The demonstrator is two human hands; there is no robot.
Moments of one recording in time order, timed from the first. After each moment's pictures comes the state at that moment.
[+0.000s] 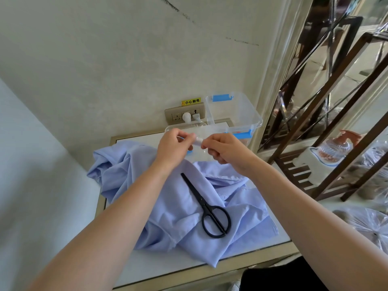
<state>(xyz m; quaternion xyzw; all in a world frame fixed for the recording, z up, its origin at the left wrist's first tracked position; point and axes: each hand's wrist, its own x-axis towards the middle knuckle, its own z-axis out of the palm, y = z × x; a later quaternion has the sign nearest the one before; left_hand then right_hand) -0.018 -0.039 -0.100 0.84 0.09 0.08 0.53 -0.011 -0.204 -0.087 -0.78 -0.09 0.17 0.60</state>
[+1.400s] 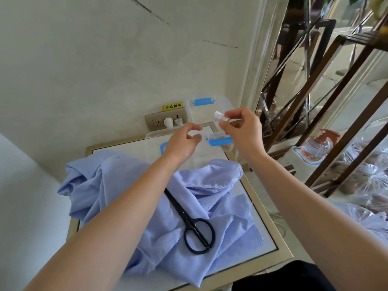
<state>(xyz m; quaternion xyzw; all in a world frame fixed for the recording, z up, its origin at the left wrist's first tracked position) 0.025 -0.094 -0.095 0.85 0.00 0.00 0.52 0.033 -0.260 -0.084 -0.77 0.00 -0.17 0.61</state>
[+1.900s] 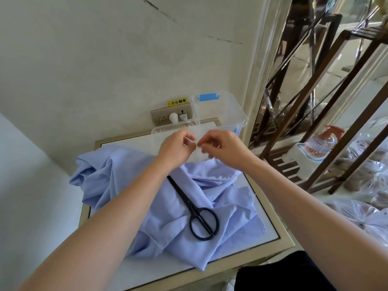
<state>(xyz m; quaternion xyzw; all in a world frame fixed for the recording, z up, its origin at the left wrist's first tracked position) -0.001 -0.067 -0.102 0.92 0.00 0.01 0.38 0.000 -0.237 -0.098 -0.86 -0.22 0.00 0.46</state>
